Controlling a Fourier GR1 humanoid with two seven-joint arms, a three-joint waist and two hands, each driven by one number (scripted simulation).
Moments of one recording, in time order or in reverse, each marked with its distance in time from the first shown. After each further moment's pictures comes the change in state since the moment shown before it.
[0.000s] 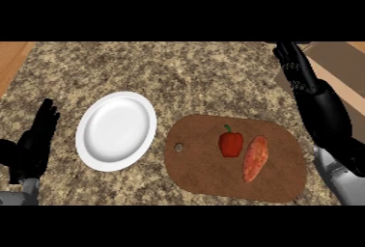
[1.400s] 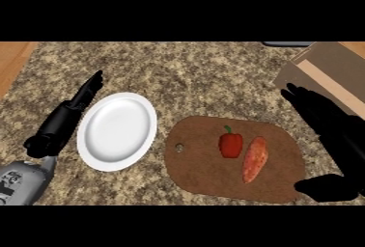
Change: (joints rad) left arm -0.216 0.038 -0.151 -0.112 -0.174 -0.253 -0.020; right arm 0.134 -0.417 0.138 -0.362 0.494 0.270 0.659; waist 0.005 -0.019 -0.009
